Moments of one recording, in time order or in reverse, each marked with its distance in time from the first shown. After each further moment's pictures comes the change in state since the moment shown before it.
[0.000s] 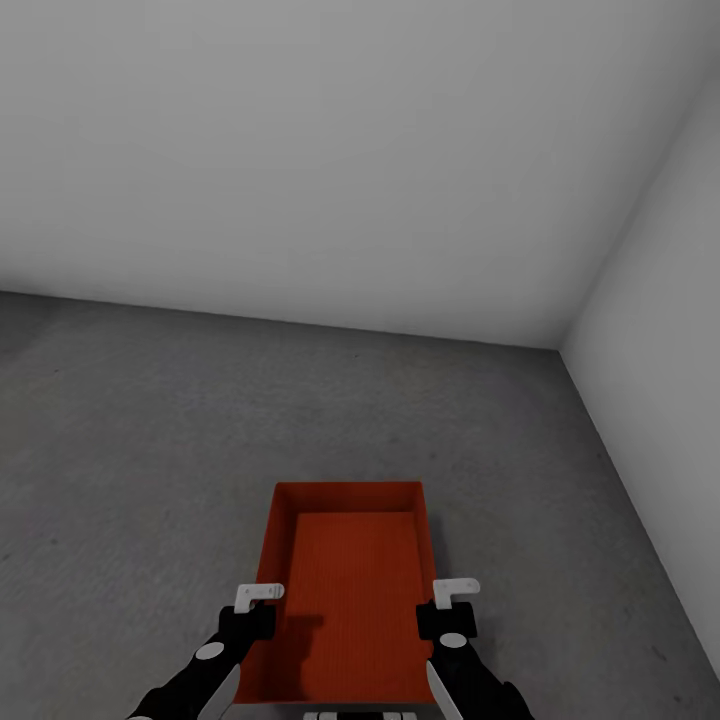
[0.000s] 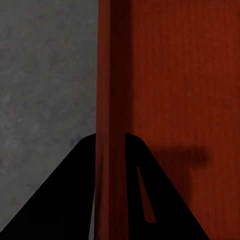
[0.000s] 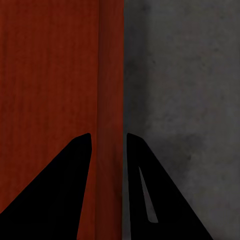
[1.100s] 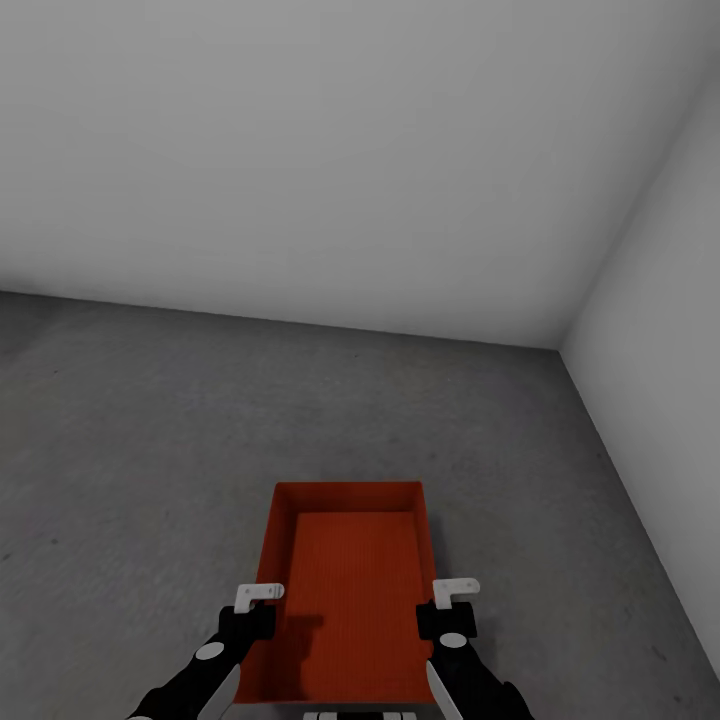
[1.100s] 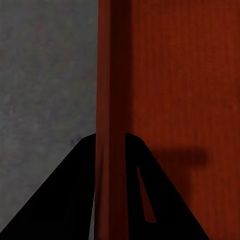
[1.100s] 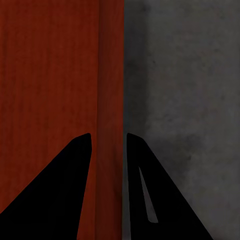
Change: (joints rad) left arm 0.000 0.000 0.000 0.000 0.001 -0.001 0.000; right arm 0.000 0.000 0.000 0.000 0.000 0.000 0.000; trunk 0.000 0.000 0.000
